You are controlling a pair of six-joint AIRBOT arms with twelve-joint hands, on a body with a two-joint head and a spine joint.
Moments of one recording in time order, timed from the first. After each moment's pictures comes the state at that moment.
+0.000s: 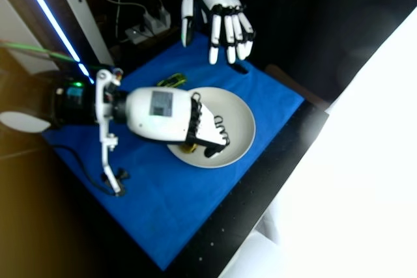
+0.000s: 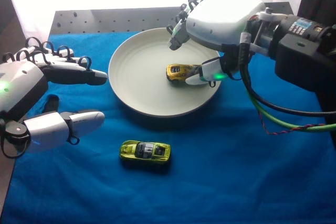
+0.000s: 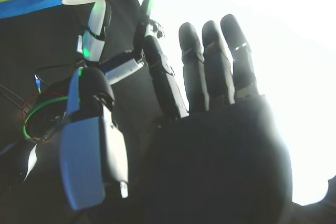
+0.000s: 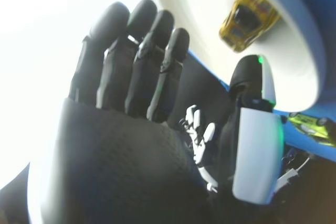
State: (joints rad) left arm 1.09 -0.84 0.81 -0.43 -1.12 1.16; right arm -0.52 -1.35 1.37 0.03 0.37 -1.21
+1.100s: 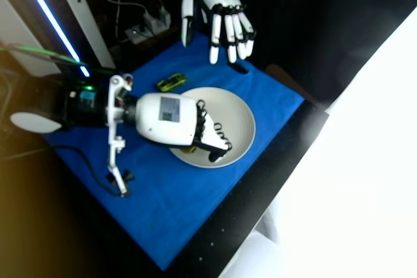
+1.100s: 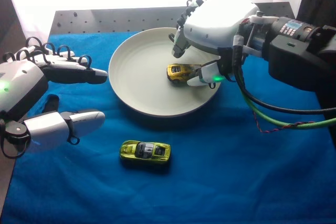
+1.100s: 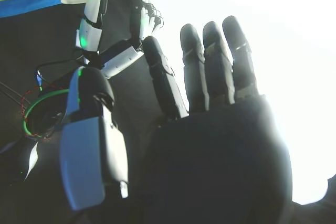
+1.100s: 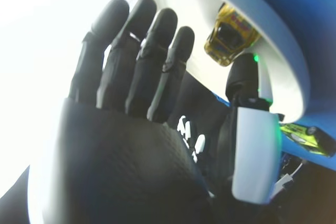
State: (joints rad) left arm 1.09 -0.84 0.81 -0.43 -1.13 1.16; right arm -0.52 -1.39 1.43 0.03 0.31 -1.22
